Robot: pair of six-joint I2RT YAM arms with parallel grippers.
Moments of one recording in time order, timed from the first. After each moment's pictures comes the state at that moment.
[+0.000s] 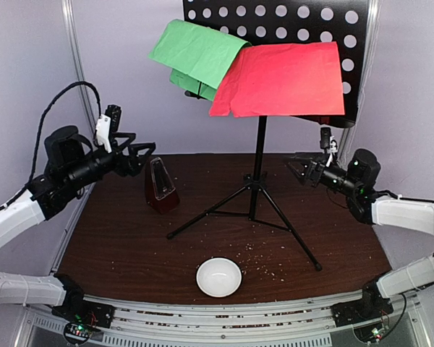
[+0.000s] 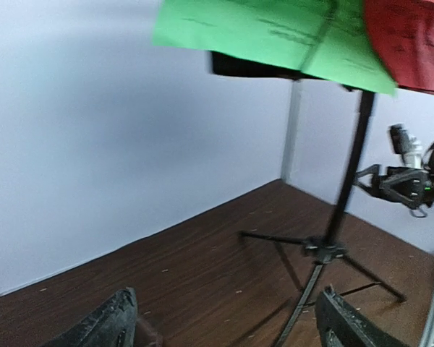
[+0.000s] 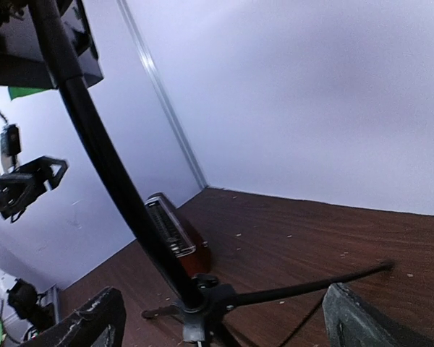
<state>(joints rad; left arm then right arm) -0.55 1.01 0.90 0.08 0.16 -0.04 0.30 1.26 0.63 0.72 -0.58 0.41</state>
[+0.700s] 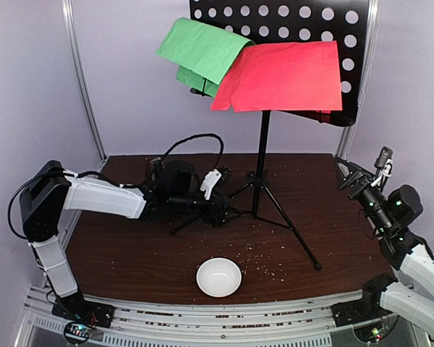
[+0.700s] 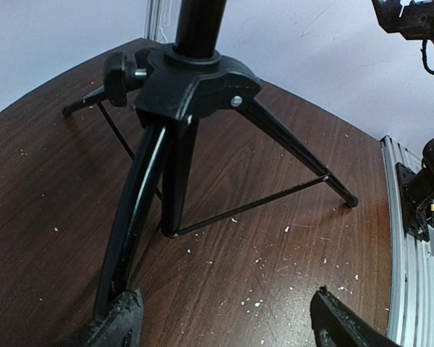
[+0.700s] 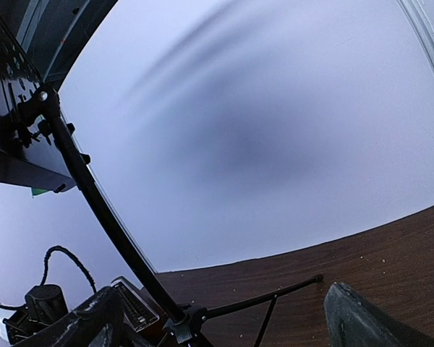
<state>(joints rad) -0.86 1.81 1.09 0.28 0.36 -0.08 0.27 0.59 0.33 0.50 -0.10 0.55</state>
